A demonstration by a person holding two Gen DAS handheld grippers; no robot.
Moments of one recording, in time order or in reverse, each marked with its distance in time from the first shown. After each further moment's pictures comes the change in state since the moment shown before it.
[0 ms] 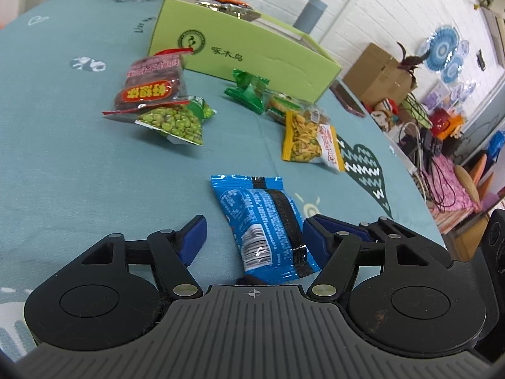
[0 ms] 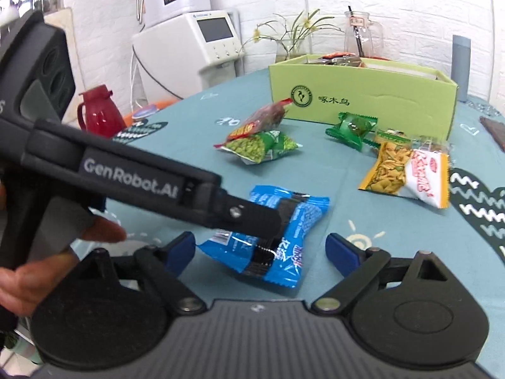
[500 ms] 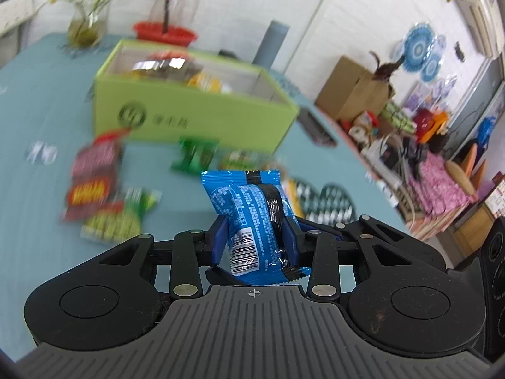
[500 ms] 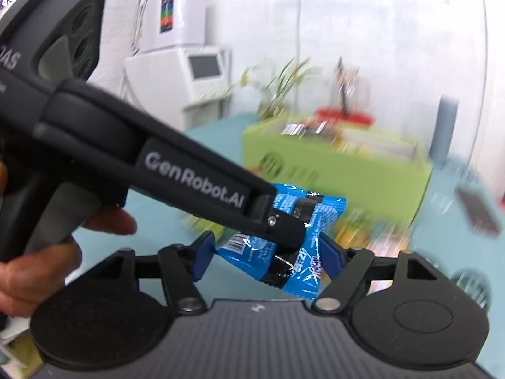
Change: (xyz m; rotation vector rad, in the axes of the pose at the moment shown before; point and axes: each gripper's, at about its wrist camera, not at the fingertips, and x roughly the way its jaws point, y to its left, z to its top) left arm 0.006 -0.056 0.076 0.125 -0.079 -0.044; right arm -0.012 -0.024 0.066 -0.127 -0.159 -0.124
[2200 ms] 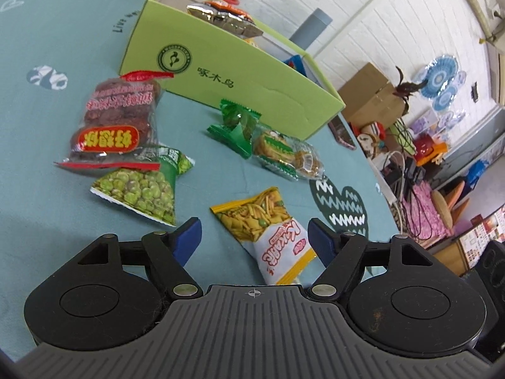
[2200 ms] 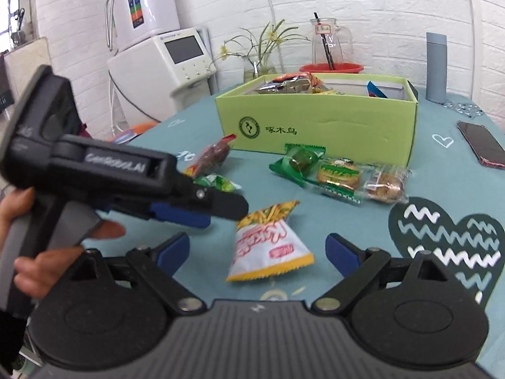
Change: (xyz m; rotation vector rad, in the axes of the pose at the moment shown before) left arm 0.030 0.064 -0.027 -0.254 0.091 -0.075; right arm 0.010 -0.022 -0.026 0.192 0.143 0.092
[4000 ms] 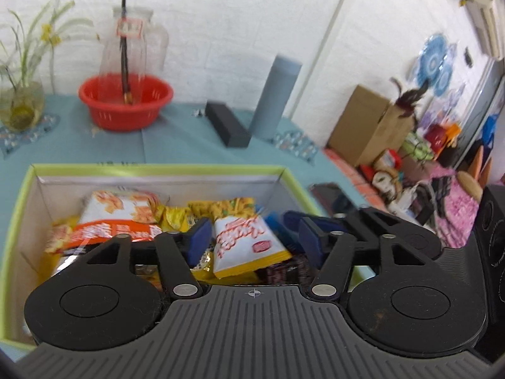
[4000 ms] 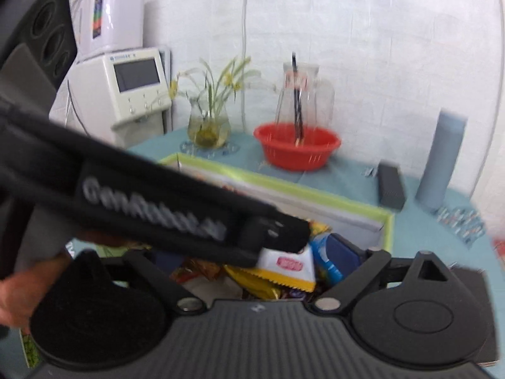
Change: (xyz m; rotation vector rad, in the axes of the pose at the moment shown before) left arm 0.100 -0.078 0.186 0.352 -0.159 0.063; right arm 0.110 -0.096 0.159 -0.197 -0.133 -0.123
